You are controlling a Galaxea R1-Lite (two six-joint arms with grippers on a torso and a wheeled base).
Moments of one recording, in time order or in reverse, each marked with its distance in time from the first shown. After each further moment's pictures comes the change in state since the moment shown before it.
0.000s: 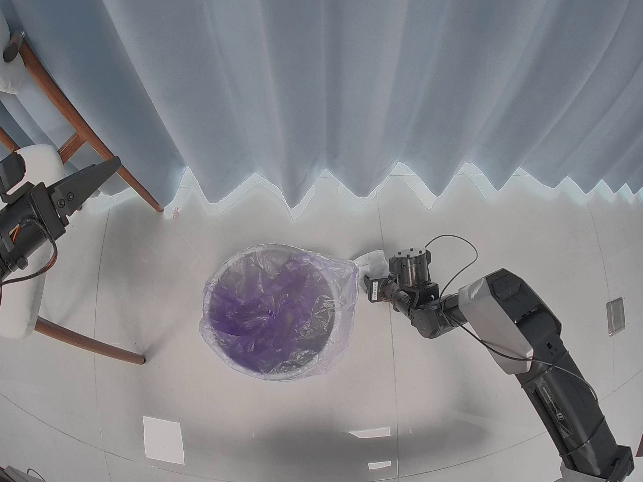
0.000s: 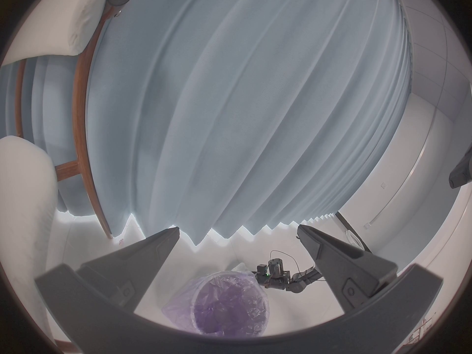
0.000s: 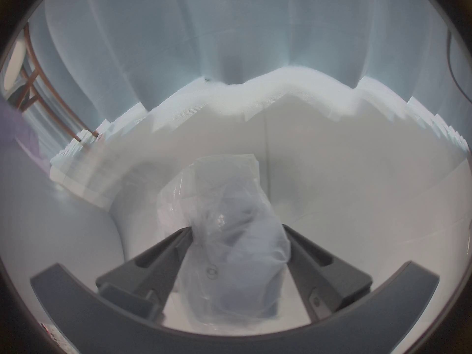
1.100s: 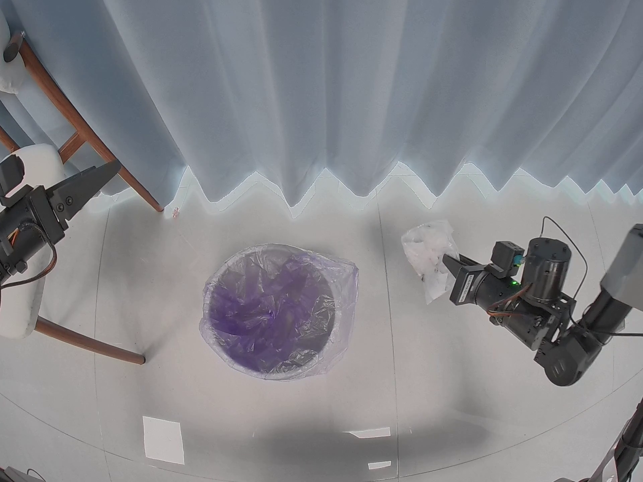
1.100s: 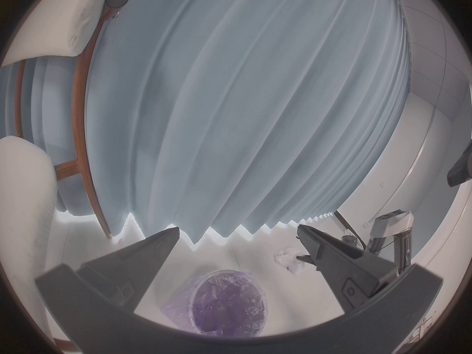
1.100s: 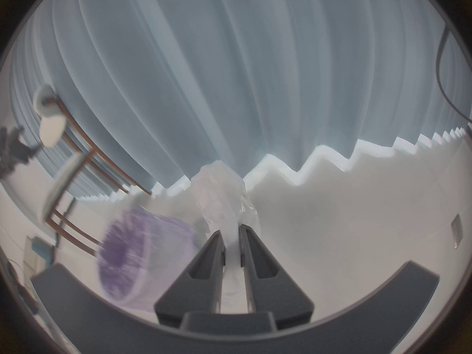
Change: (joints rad) left arm -0.006 -0.013 0.014 0.000 -0.001 0.004; right arm -0.011 -0.896 1.399 -0.756 0.100 0.089
